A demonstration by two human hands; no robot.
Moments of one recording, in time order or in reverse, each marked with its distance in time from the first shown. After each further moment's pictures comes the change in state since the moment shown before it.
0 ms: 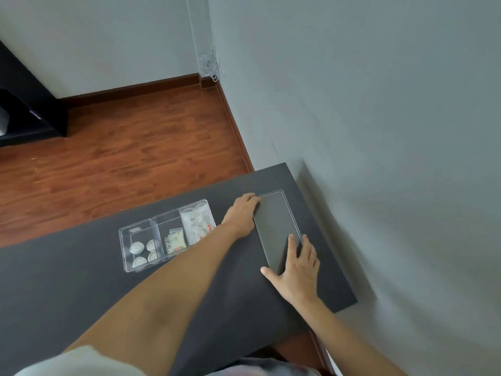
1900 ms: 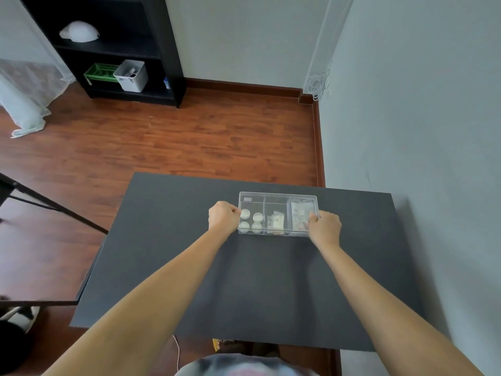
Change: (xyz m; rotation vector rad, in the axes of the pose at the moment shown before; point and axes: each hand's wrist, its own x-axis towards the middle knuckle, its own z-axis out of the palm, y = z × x) left_hand -0.192 -0.179 -0.064 -0.575 0.516 -0.768; right_hand 0.041 -0.188 -0.011 0.309 -0.024 -0.150
